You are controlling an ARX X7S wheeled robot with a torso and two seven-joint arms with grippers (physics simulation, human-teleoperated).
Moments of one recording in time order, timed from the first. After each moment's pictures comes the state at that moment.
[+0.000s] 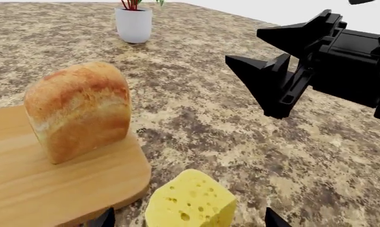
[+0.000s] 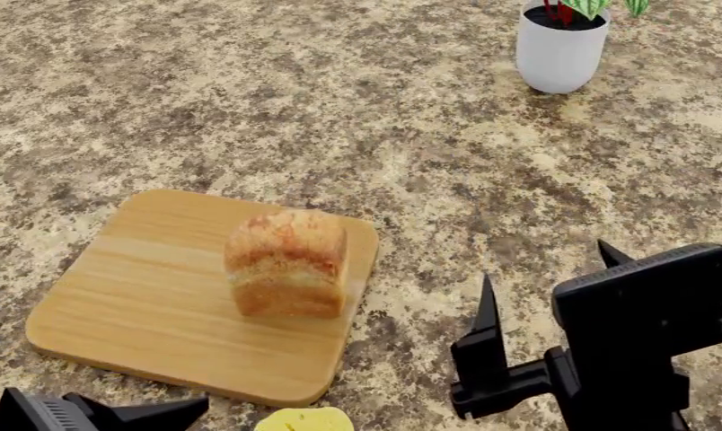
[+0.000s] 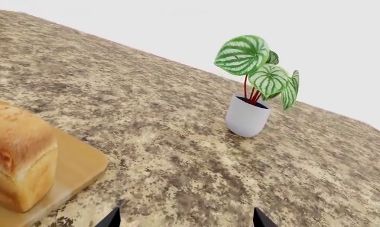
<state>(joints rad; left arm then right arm) -0.39 -0.59 0.34 0.80 -1.21 -0.93 -0.38 0.43 0.70 -0.24 -0.52 0.62 0.74 0.25</state>
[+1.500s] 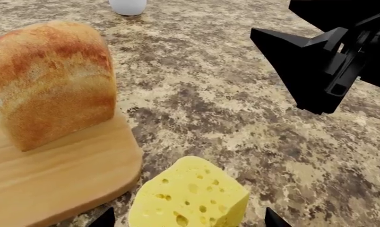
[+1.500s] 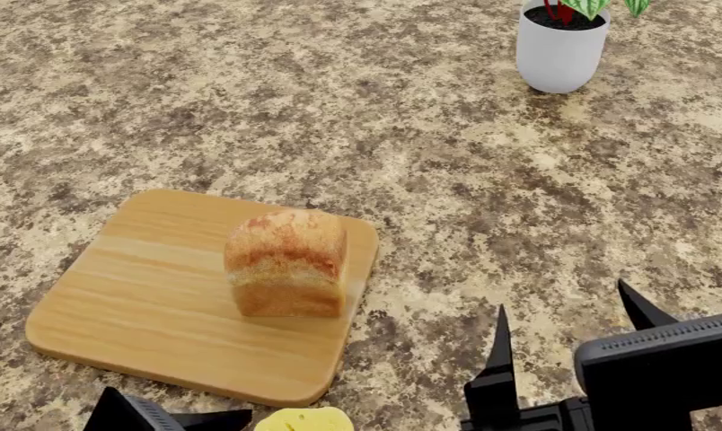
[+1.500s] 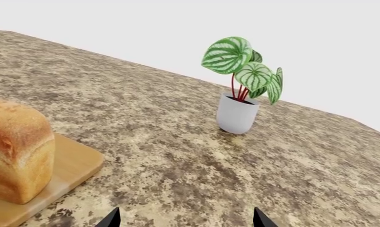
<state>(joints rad) -0.44 -0.50 0.51 0.65 -1.05 -0.94 -0.35 0.23 0.69 -0.19 -0.53 0.56 0.54 0.29</state>
